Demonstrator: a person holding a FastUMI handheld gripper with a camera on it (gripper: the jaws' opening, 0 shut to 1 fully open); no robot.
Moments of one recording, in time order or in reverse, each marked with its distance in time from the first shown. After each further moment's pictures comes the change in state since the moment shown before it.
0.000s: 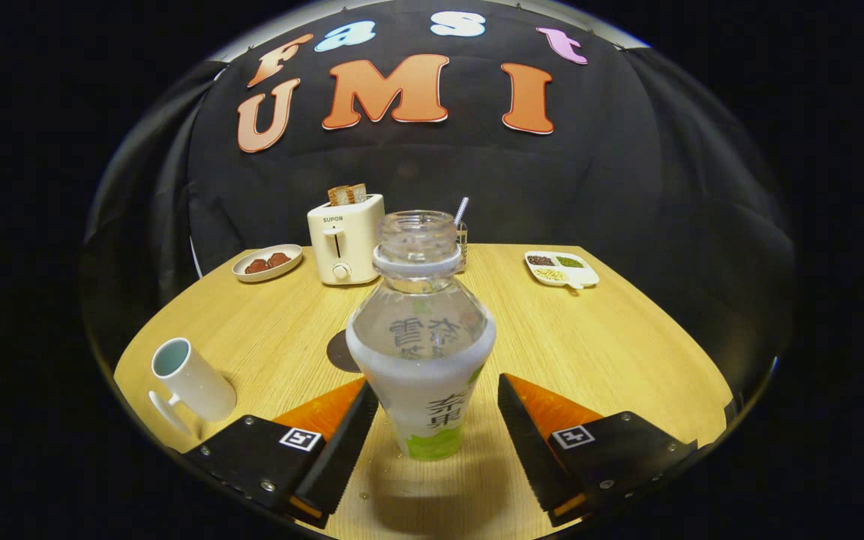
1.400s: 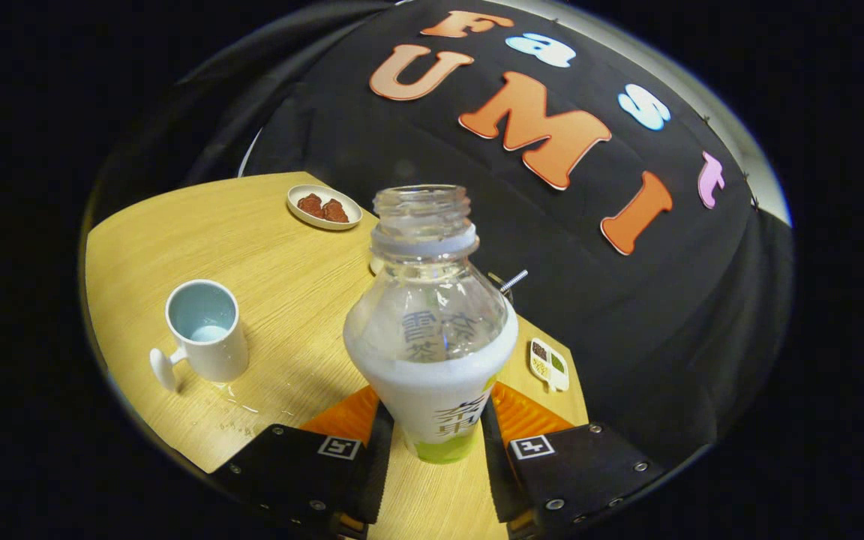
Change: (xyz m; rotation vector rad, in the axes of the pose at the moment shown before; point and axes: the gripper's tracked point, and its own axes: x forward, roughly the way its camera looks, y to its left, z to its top) arm -0.041 0.098 0.074 -0.692 -0.028 -0.068
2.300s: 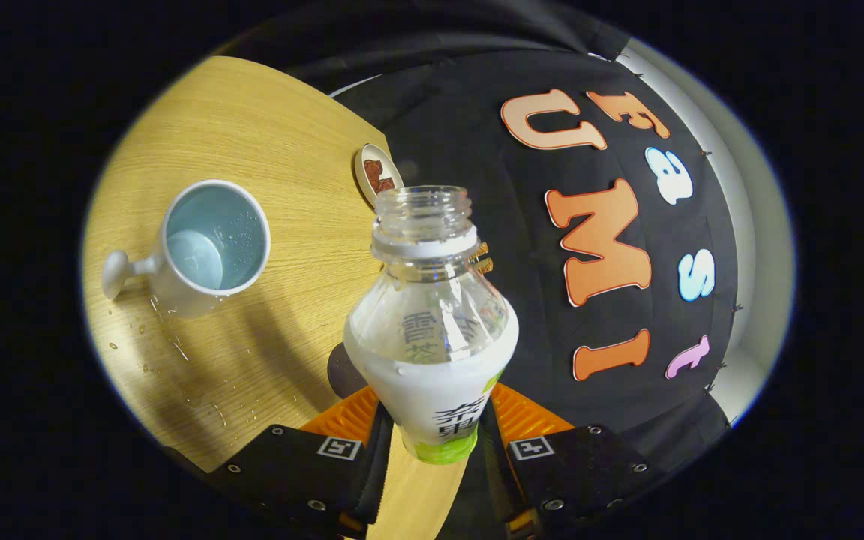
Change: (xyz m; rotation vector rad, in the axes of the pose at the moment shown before) arm 0.018 0.032 0.036 -0.626 -0.110 -0.147
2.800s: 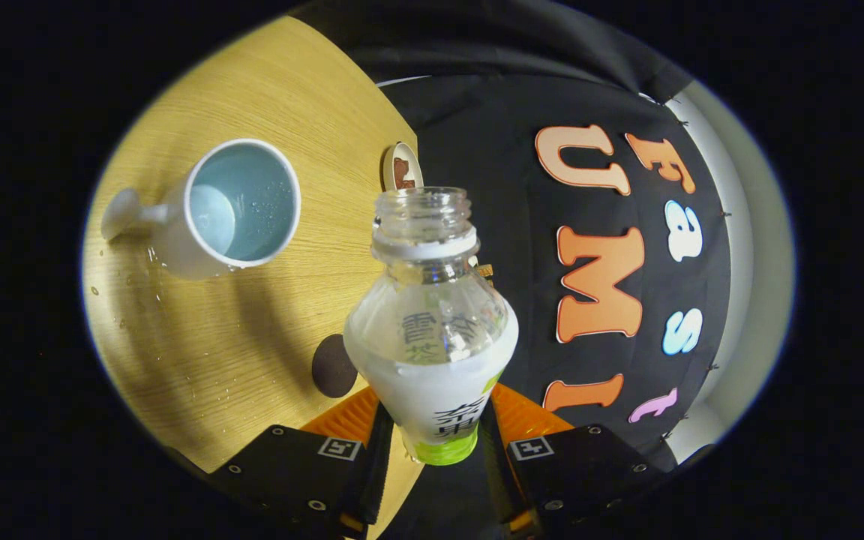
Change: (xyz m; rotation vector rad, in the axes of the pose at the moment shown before) arm 0.003 0.000 0.013 -0.233 -0.081 -0.040
